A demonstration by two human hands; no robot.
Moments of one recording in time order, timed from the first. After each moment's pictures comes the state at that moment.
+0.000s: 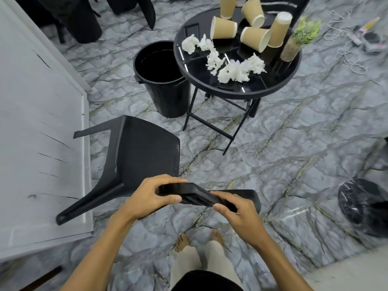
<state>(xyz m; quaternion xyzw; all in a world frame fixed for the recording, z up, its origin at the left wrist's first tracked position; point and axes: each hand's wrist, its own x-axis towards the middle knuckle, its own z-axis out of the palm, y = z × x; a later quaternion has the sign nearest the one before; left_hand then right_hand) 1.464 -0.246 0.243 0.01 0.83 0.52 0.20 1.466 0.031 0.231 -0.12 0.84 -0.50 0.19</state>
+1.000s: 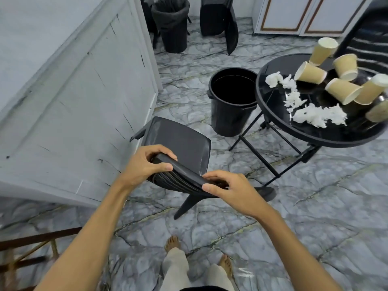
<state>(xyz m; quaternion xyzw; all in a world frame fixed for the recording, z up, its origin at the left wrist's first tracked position) 1.518 -0.395 0.314 -0.12 0.74 0.65 -0.06 1.415 -0.139 0.318 -0.32 0.78 -0.42 0.34</state>
